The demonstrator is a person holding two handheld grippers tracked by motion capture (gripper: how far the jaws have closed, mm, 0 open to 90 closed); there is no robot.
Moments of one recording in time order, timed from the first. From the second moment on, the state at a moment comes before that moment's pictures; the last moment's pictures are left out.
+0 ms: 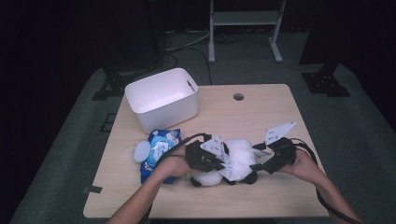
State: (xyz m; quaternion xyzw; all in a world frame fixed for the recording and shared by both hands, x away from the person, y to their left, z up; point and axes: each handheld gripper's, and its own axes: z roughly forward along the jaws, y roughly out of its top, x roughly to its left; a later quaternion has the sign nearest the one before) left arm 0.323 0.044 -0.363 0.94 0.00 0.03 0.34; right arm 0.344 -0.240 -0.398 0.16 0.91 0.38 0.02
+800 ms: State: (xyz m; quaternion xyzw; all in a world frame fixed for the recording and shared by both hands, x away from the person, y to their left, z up) left arm 0.330 0.068 -0.361 0.94 0.03 0.04 0.35; right arm 0.341 -0.228 -0.384 0.12 0.90 0.41 0.05
